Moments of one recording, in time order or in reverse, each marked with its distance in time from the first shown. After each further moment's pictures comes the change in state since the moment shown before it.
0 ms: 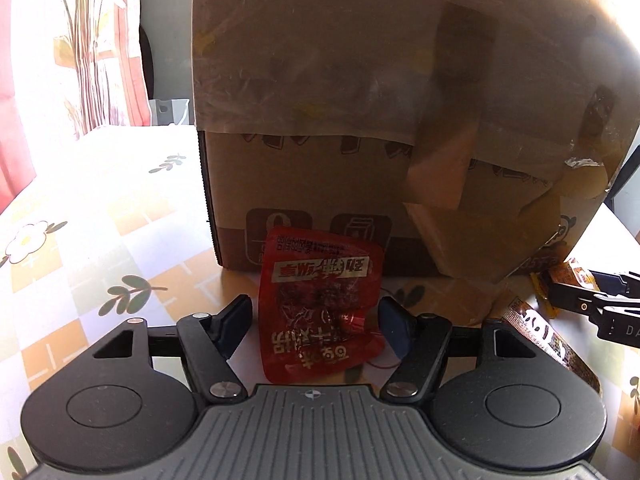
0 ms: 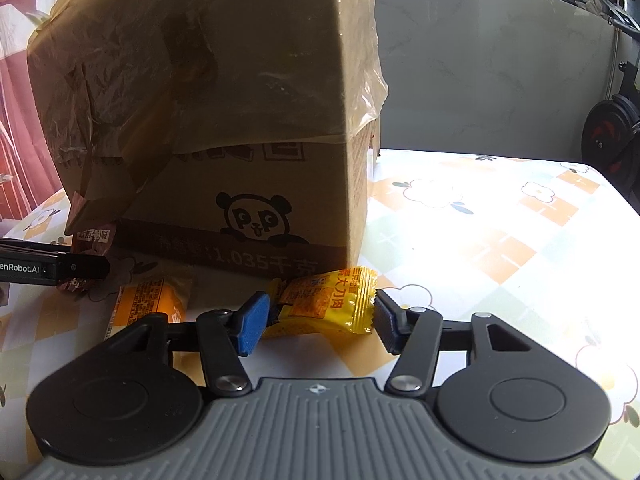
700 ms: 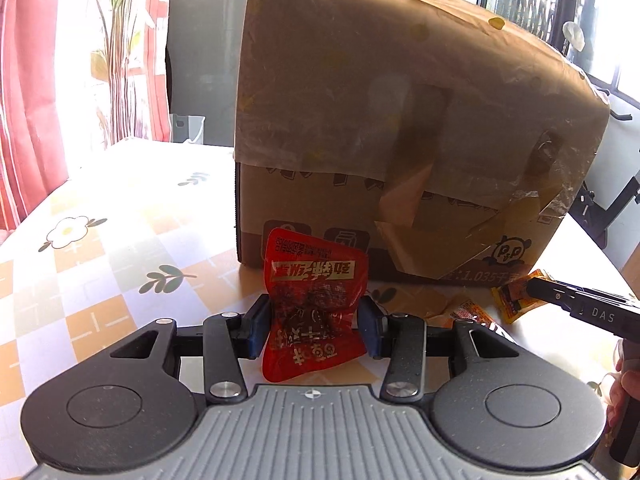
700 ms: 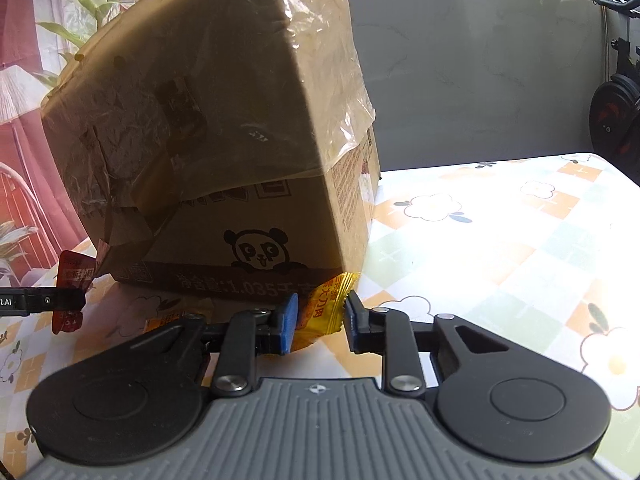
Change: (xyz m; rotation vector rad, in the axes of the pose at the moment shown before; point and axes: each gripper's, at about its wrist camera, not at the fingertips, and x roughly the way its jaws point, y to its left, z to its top) left arm -0.071 -0.001 -0.010 -0.060 -0.069 -0.008; right arm -0.025 -0.030 -0.007 0.119 -0.104 0.104
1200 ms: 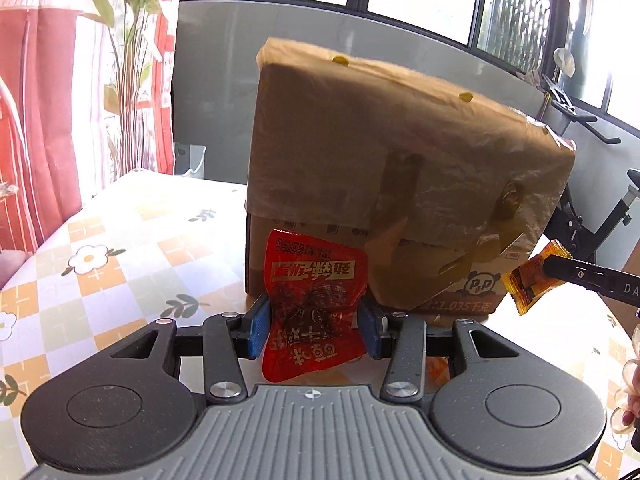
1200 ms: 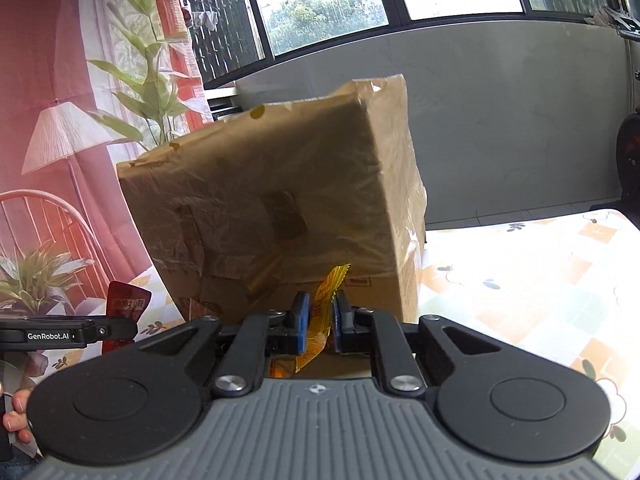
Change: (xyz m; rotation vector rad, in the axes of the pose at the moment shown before) left arm -0.047 0.006 0.014 -0.005 -0.103 -0.014; right arm -0.061 0.028 0.043 -0.042 -0.091 0.105
